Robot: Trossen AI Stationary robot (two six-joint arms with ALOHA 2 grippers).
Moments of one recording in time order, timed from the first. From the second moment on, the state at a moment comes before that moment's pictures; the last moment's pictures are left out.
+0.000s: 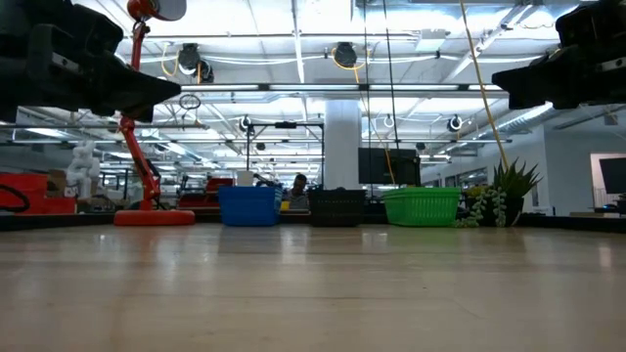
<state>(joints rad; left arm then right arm) -0.09 0.80 0.01 0.77 -0.06 0.07 0.02 0.00 0.02 0.01 -0.03 -0.20</state>
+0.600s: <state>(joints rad) 0.07 0.44 0.01 0.34 0.13 0.07 0.02 0.00 0.02 0.01 -0.03 -0.20</state>
